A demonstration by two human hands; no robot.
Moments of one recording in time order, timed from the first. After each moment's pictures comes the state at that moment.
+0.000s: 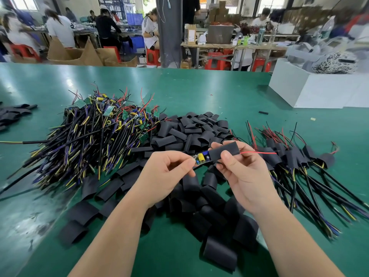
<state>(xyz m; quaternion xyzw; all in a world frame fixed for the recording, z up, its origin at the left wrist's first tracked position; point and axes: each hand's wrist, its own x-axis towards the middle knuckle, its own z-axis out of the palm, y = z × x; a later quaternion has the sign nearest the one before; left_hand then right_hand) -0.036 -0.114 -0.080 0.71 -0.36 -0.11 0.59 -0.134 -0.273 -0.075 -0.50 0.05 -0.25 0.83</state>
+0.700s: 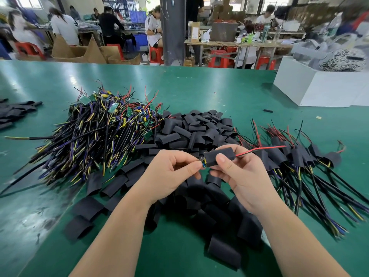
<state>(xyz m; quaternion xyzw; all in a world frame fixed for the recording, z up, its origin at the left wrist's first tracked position) -0.036 -0.111 -0.078 0.68 -0.41 -0.15 0.59 -0.136 -0.267 -0.078 -0.60 0.06 -0.21 0.77</state>
